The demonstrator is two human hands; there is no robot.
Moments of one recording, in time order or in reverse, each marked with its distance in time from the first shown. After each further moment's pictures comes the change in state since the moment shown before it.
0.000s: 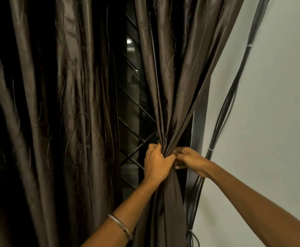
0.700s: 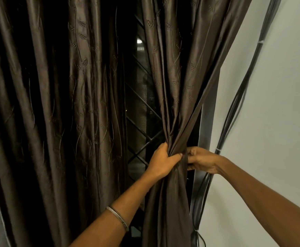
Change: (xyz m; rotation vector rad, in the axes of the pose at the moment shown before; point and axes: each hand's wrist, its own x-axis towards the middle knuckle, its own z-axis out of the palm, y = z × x) left_hand 0.001 0.002 -0.013 -0.255 -0.242 -0.013; right_hand 0.007 0.011 -0.027 0.182 -0.263 0.052
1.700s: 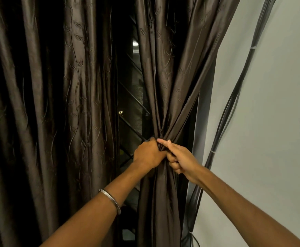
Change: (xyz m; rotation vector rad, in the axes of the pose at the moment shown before) left_hand 0.015 0.017 -0.027 0.762 0.137 -0.009; right_hand -0.012 -0.024 0.070 0.067 0.256 -0.226
